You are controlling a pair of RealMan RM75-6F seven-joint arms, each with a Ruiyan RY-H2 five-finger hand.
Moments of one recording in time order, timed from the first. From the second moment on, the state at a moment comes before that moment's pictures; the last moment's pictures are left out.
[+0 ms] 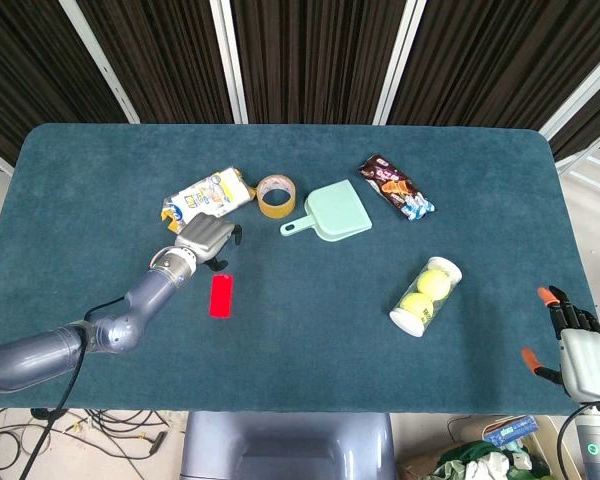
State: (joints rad) left arm -1.09 -1.46 -0.22 -1.30 0.64 0.50 0.55; right arm 0.07 -1.12 0.09 -1.67 -1.40 1.45 -0.08
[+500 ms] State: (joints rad) left arm -1.19 -1.50 -0.06 -1.25 0.48 0.48 0.52; right arm 0.07 -1.12 0.10 -1.67 -1.39 1.45 -0.08
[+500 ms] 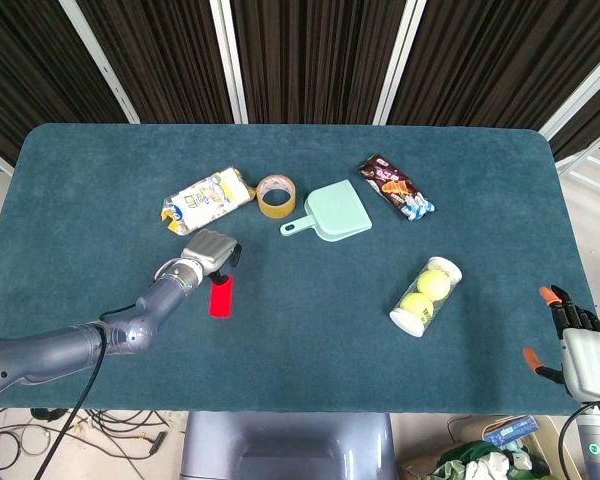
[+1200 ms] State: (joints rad) left arm -1.22 -1.53 0.02 -1.22 0.51 0.50 0.43; right arm 0.07 -1.12 0.10 -1.67 -1.39 1.45 -0.07
